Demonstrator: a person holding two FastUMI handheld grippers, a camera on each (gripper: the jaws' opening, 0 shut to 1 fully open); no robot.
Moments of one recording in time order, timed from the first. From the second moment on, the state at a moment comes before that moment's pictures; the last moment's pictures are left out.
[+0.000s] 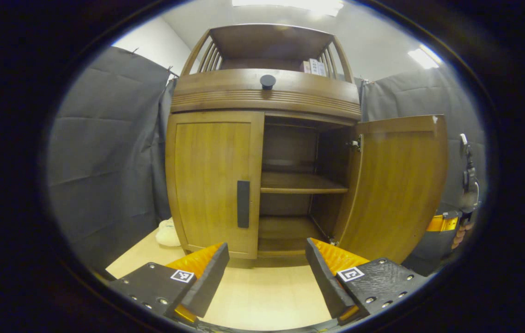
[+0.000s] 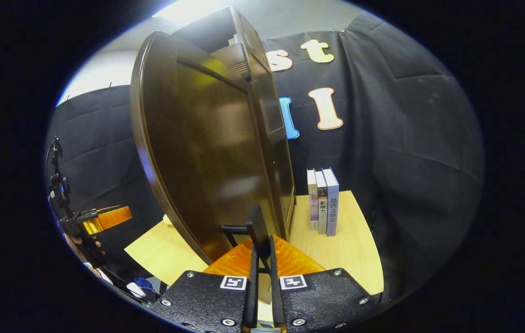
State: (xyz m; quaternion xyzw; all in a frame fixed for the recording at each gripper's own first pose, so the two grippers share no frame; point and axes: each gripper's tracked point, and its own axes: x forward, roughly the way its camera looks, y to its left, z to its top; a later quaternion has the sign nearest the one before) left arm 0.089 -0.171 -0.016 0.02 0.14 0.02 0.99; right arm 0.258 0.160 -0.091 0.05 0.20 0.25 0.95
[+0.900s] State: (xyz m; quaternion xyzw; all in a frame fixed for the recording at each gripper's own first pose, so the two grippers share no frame) left arm 0.157 -0.114 -0.022 0.01 0.12 0.12 0.99; right arm 0.234 0.062 -0.082 0.05 0.21 0.19 0.96
